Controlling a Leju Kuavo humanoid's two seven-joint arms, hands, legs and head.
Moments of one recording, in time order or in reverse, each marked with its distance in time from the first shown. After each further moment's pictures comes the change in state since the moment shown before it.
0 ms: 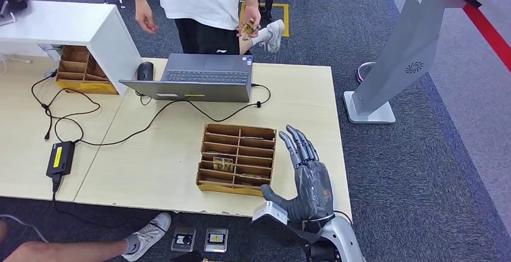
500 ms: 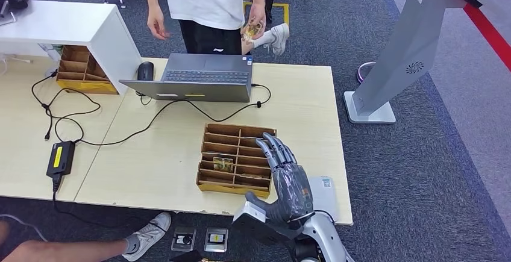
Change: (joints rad) left arm 0.010 0.000 0.036 0.000 -0.006 0.003 0.000; right arm -0.048 0.050 0.057 0.124 -0.014 0.051 -0.002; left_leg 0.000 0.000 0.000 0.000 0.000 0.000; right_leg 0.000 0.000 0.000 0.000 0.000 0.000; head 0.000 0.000
